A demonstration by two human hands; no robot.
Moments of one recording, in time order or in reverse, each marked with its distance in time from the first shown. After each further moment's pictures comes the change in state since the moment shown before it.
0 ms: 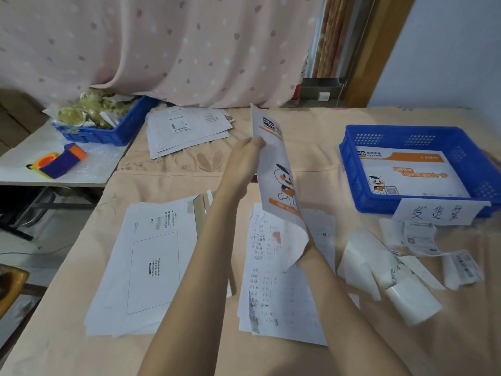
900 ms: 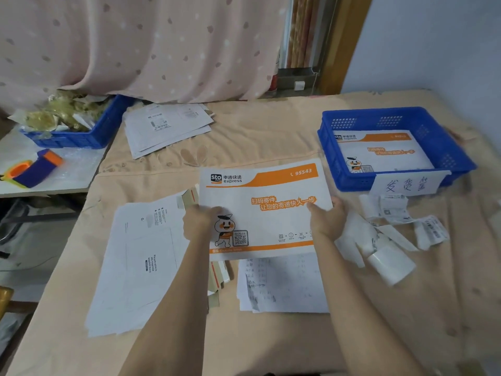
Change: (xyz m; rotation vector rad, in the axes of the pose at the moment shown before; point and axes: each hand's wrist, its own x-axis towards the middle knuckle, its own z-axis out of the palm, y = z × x) left_hand -0.001 -0.151 -0.051 0.342 0.319 -0.425; right_hand -0.041 -0.019 -0.040 -0.311 0.820 -0.463
